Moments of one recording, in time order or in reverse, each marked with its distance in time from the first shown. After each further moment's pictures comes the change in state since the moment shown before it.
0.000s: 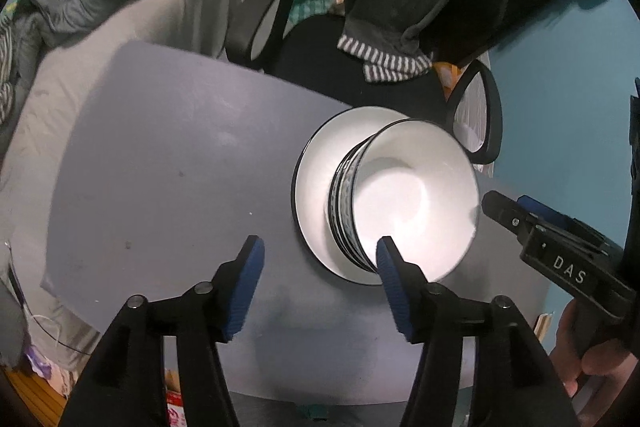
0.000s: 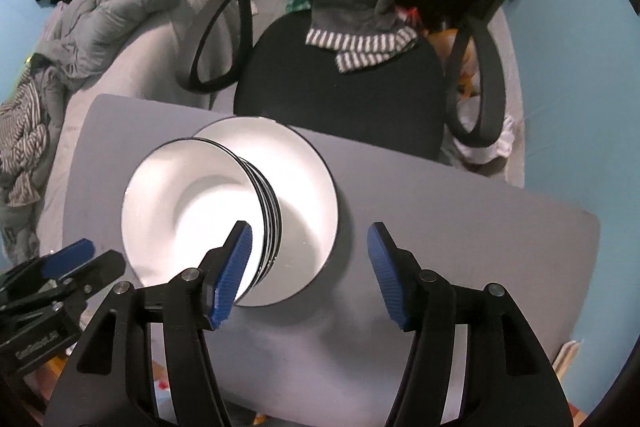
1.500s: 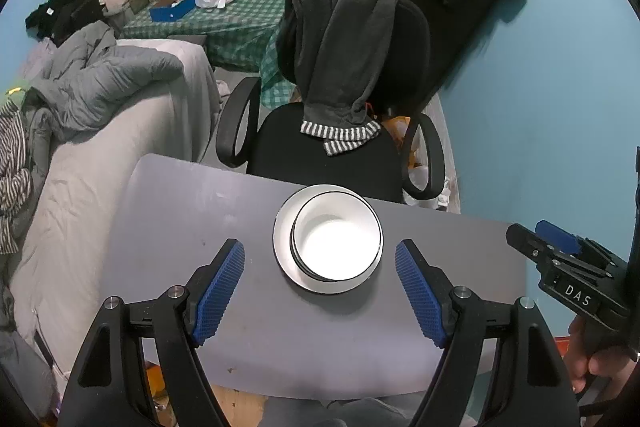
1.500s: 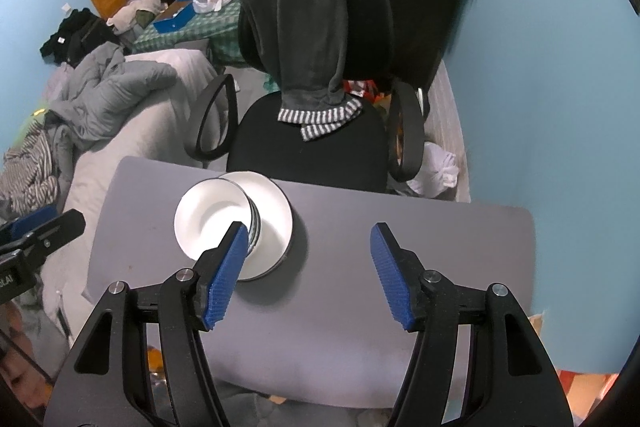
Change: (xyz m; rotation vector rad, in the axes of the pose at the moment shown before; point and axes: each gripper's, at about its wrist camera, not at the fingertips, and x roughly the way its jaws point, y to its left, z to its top) left arm -0.138 -0.048 -0.015 0.170 -0.254 -0.020; right arm -0.145 -0.024 -0.056 0.080 -0.257 -0.051
